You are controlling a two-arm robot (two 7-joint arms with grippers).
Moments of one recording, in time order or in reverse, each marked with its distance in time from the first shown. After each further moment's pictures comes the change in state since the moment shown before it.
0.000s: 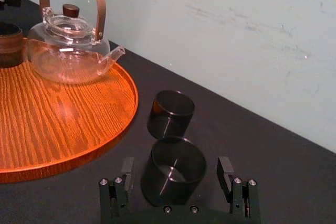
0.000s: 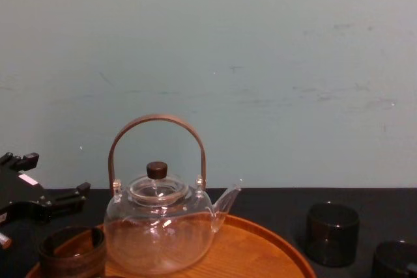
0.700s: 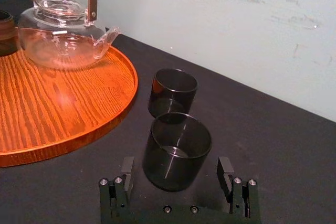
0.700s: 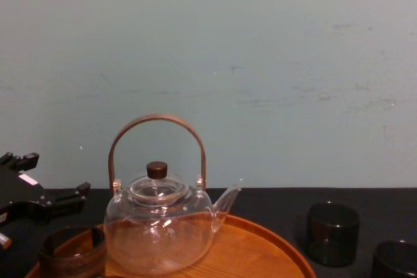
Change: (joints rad) left arm 0.000 0.000 0.000 0.000 0.000 0.000 0.000; right arm 0.009 -0.072 0.031 0.112 0.004 -0.040 0.074
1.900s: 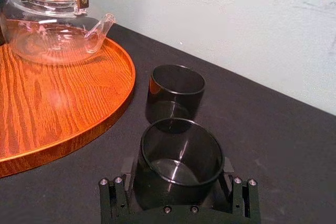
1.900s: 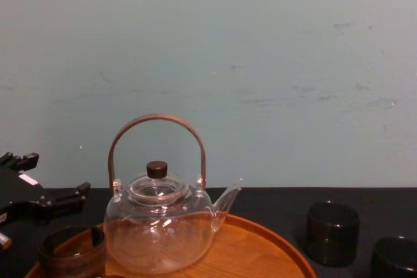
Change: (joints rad) left arm 0.000 0.000 0.000 0.000 0.000 0.000 0.000; right arm 0.228 -0.121 -0.003 0.303 -0.048 -0.057 0.201
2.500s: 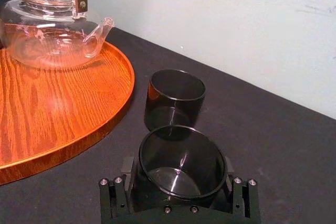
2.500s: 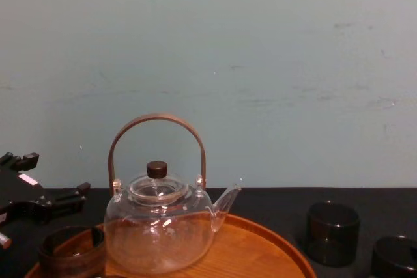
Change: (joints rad) left arm 0.000 0.000 0.000 0.000 0.000 0.000 0.000; right arm 0.034 -0.028 0.009 0.051 -0.014 -0.026 0.028
